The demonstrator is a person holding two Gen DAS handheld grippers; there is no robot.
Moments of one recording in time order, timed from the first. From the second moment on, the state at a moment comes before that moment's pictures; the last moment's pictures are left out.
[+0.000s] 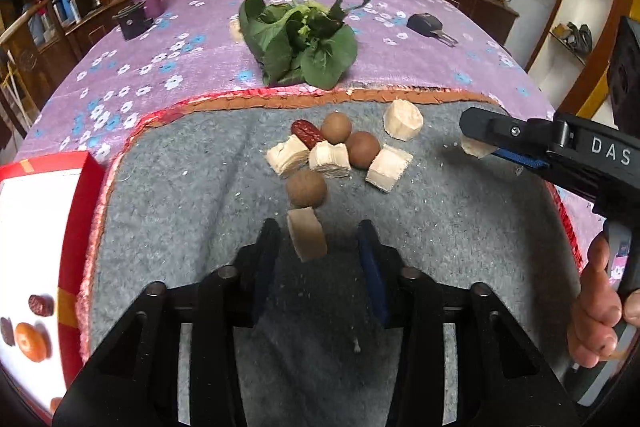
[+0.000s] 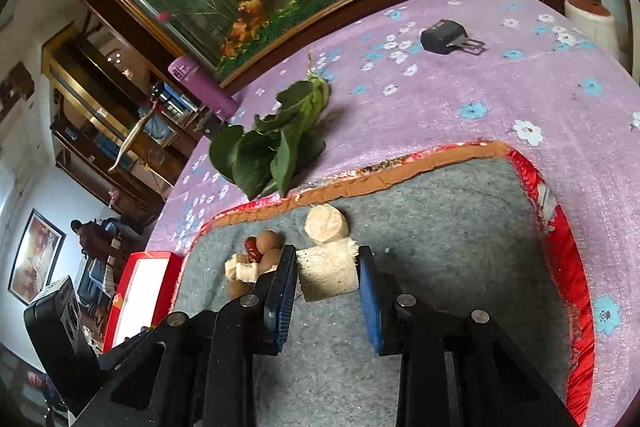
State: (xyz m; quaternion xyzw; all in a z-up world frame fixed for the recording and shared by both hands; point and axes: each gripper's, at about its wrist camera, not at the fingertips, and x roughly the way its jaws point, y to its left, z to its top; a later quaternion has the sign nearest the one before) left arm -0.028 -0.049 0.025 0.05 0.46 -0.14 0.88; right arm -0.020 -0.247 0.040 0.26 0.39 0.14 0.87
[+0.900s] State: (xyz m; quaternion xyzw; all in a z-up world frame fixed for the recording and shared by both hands) left arm -0.088 0.025 0.066 0.03 0.37 -0.13 0.92; right arm -0.023 -0.248 0.030 0.24 0.36 0.12 0.89
